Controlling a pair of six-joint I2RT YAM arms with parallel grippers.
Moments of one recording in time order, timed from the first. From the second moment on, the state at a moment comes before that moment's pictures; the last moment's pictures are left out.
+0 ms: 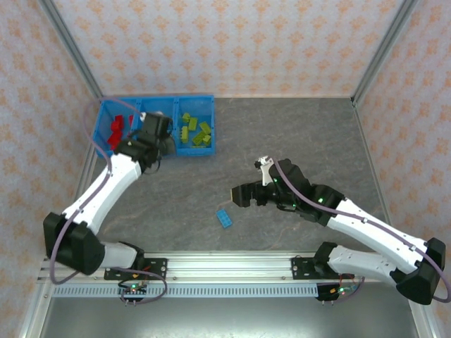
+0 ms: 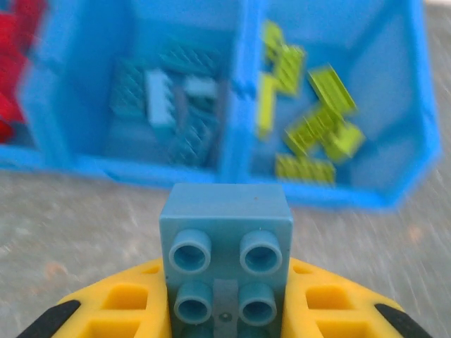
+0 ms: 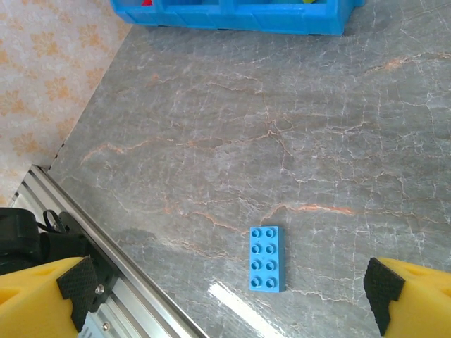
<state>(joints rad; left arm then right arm) -0.26 1.38 1.24 -0.71 -0.29 -0.43 0.88 0.97 0.88 -0.53 -0.11 0.57</state>
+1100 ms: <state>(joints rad) -0.18 1.43 1.44 -0.71 0.00 -0.41 0.95 1.09 0.82 -0.59 0.00 0.68</state>
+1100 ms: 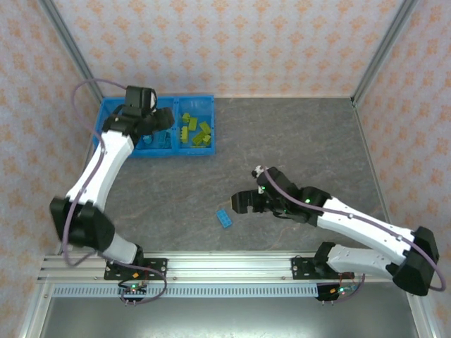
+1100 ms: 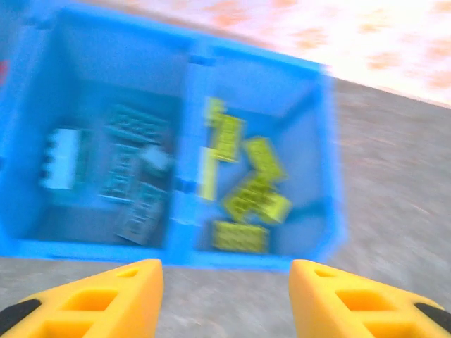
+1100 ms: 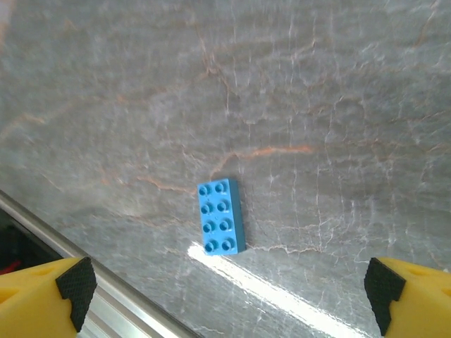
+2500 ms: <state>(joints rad) -0.22 0.87 1.12 -0.92 0.44 -0.28 1.02 1.58 1.17 -0.35 0.14 0.61</state>
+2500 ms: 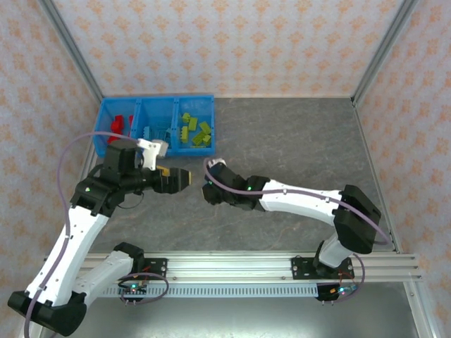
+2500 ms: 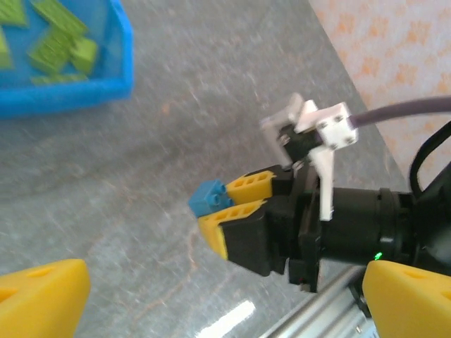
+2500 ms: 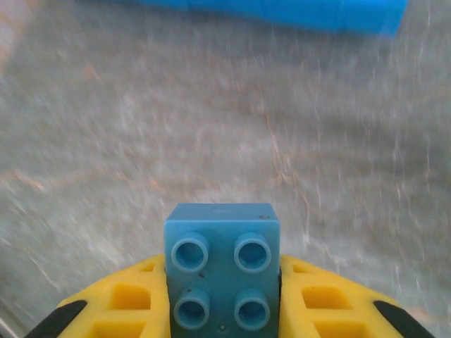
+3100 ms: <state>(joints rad) -0.12 0.87 0.99 -0.88 -0.11 -0.12 0.89 2.28 2.04 -0.13 0.10 0.40</state>
